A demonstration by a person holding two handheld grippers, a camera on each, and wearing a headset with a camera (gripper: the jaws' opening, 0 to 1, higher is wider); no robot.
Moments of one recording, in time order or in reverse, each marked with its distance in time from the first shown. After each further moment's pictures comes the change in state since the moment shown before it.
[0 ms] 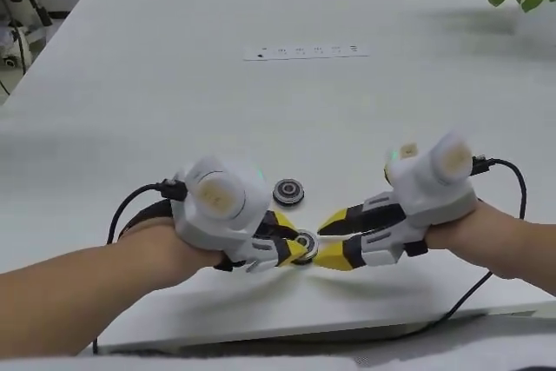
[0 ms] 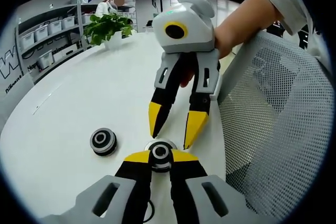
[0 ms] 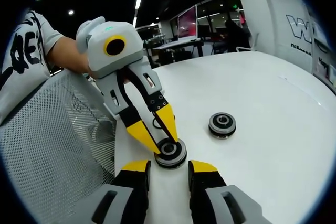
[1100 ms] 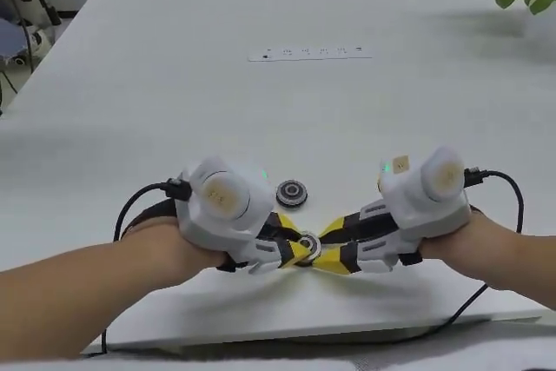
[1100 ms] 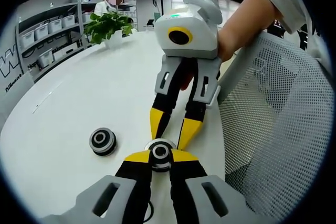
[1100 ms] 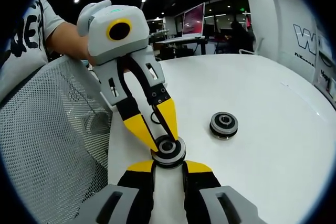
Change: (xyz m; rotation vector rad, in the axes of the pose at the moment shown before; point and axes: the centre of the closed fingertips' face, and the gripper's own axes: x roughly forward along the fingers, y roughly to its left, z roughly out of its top) left arm 0.000 -0.001 0.000 -0.010 0.008 -0.003; right arm 0.006 -0.004 -0.006 -0.077 0.036 -0.030
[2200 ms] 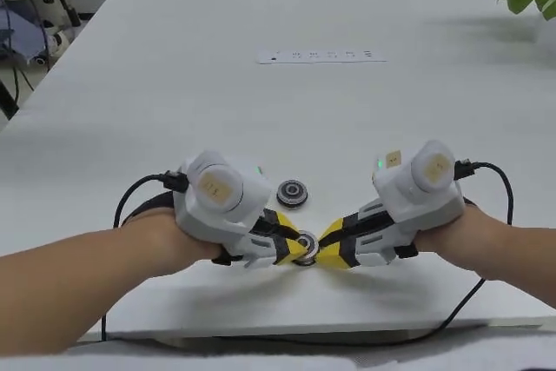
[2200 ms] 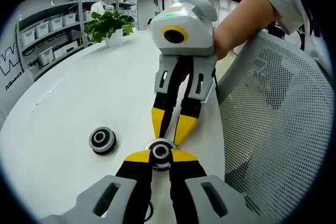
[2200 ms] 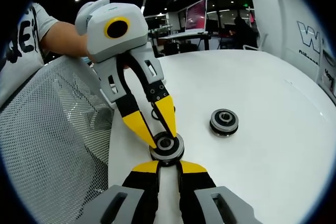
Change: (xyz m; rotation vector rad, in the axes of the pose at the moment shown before) left arm -0.001 0.000 -0.001 -0.010 0.007 0.001; right arm -0.002 -0.001 -0.003 -0.001 0.043 0.043
